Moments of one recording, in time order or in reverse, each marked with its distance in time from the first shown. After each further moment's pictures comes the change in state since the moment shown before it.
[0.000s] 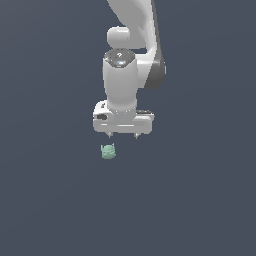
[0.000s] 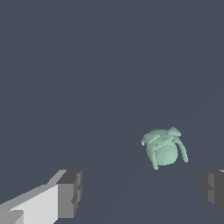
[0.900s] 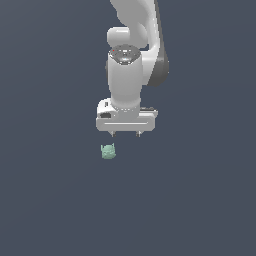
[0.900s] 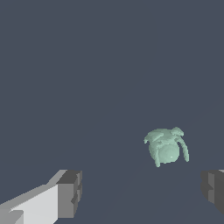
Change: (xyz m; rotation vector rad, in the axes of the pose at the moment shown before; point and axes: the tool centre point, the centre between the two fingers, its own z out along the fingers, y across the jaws) arm -0.004 -0.010 -0.007 -0.005 -0.009 -0.059
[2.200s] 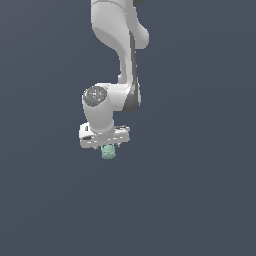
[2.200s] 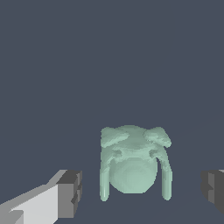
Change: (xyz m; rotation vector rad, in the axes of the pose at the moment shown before) arm -0.017 0.086 0.109 0.008 -0.052 -0.178
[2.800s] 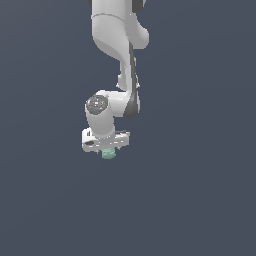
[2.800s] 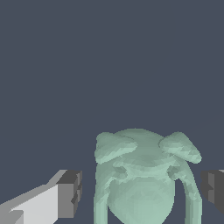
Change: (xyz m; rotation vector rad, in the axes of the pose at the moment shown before) arm -0.001 0.000 0.033 0.000 0.000 -0.002
